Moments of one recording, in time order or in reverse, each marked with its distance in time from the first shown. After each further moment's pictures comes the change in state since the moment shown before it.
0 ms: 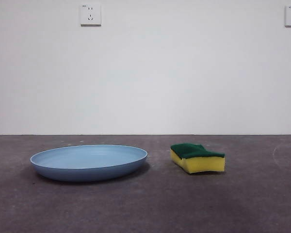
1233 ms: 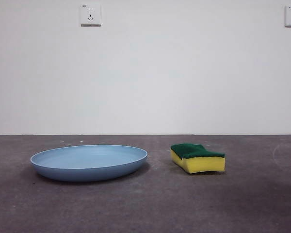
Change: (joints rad) left arm 0.000 0.000 0.000 0.000 0.000 0.000; right arm -0.143 -0.377 -0.513 0.156 -0.048 0.010
